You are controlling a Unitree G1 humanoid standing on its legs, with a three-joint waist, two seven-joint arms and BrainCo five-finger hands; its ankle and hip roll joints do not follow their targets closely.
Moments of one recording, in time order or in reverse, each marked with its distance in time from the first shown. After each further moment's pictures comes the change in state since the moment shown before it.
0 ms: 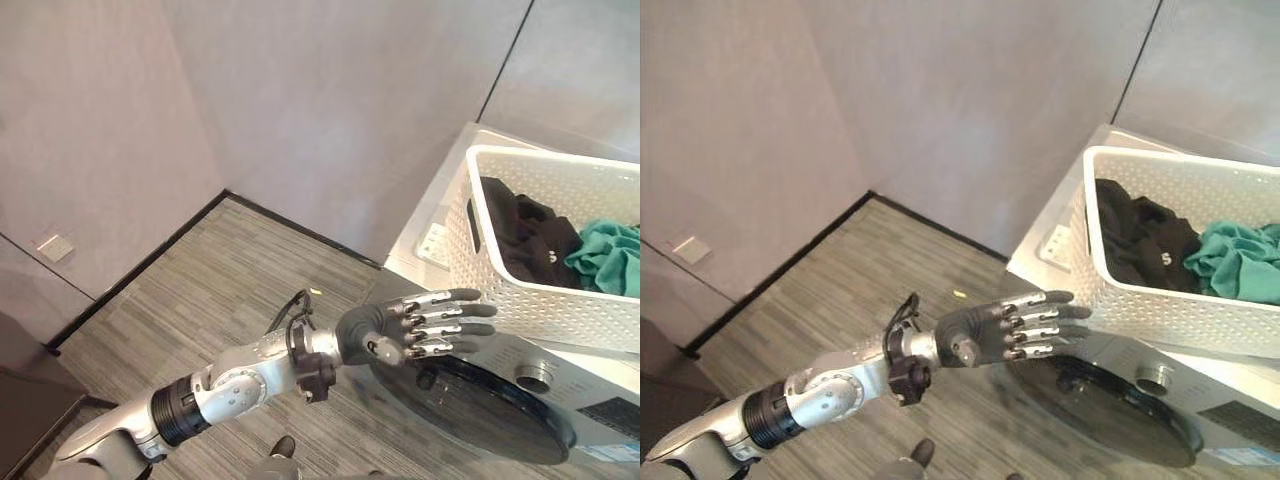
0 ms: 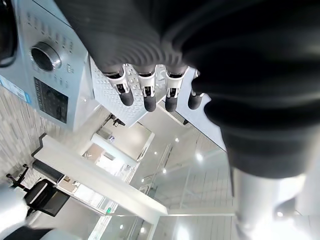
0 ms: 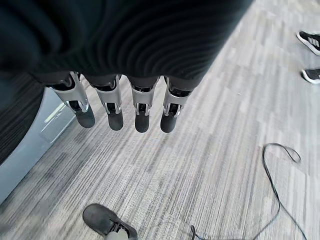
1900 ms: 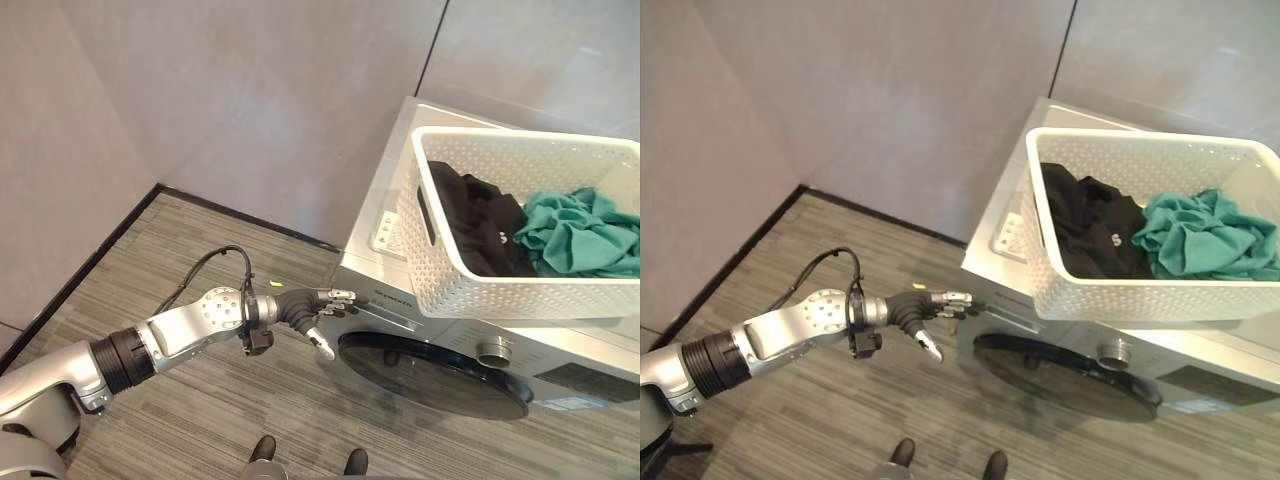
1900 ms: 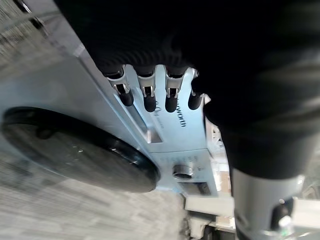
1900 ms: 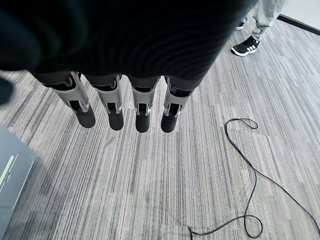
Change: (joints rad) left arm -0.306 0.460 -0.224 0.183 0.559 -0.039 -0.082; right arm 0.023 -0.035 -0.071 -0.021 0.114 0.008 0.042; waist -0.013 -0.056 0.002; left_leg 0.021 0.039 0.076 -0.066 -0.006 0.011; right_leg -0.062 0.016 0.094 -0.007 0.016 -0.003
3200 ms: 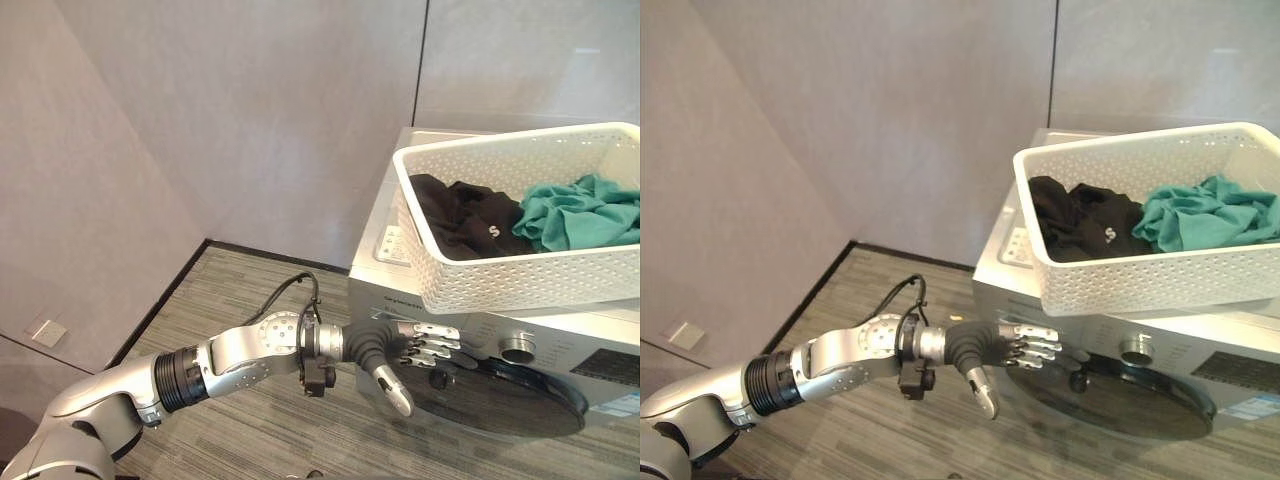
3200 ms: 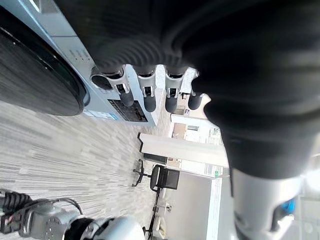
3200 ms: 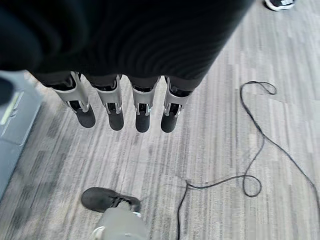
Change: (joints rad) left arm 0.093 -0.357 0.041 -0.117 -0.248 -0.010 0.015; right arm 0.042 -0.025 0.016 -0.001 -0.069 0.010 -0.003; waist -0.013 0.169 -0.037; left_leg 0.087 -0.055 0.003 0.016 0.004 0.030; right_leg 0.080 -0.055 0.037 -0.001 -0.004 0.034
